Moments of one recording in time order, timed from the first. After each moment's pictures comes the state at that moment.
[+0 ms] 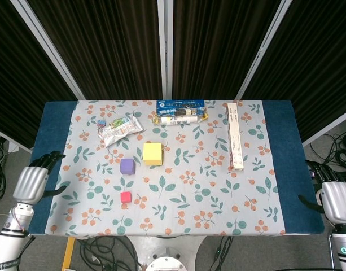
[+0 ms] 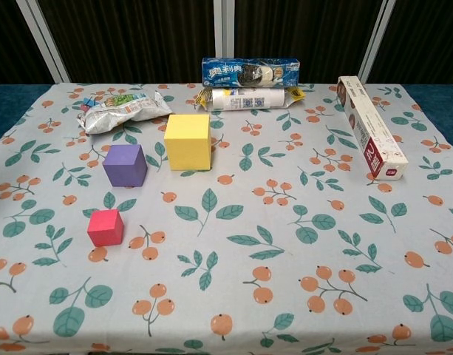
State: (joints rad) left arm -0.25 -1.21 -0.11 -1.58 1.48 1.32 0.00; right arm 0.09 -1.04 0.08 -1.64 -1.52 1.49 0.01
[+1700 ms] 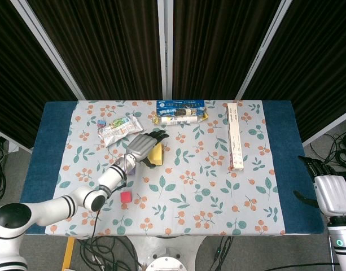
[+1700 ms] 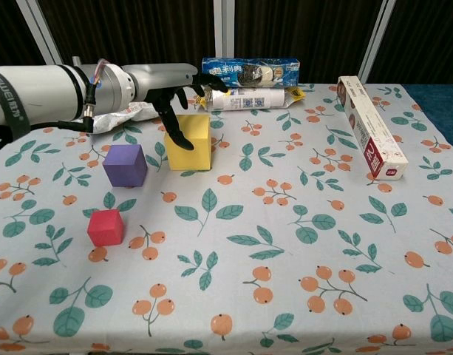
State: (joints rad) left arm -1.01 -1.69 -0.26 -1.15 1.08 0.61 0.09; right arm 0.14 -1.02 0.09 -1.68 -1.49 1.42 -0.02
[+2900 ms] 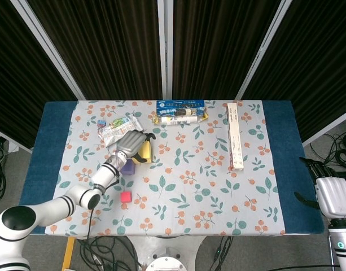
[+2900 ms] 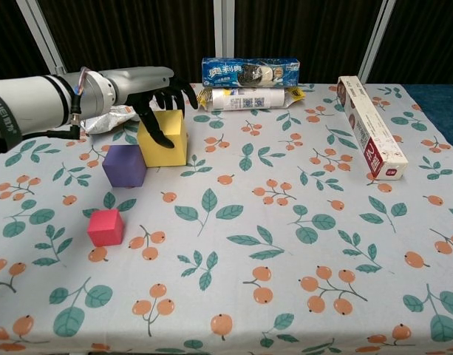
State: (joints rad) left arm -0.98 -1.72 -0.21 -1.00 1.17 0.66 -0.03; right arm 0.13 -1.02 0.08 -1.67 -1.49 1.44 0.00
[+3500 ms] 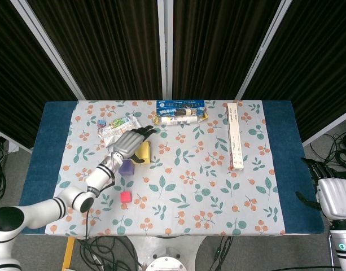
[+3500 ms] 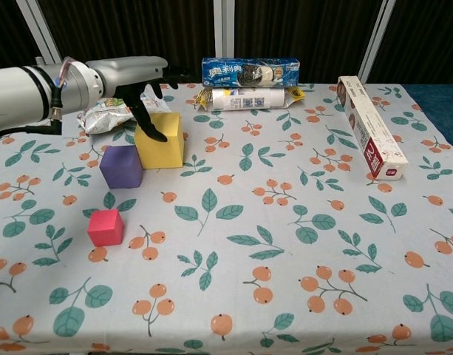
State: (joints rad) left arm -0.94 -1.63 -0.20 -1.14 1.22 0.73 -0.03; right arm 0.12 -1.02 0.08 -1.67 -1.50 1.46 0.01
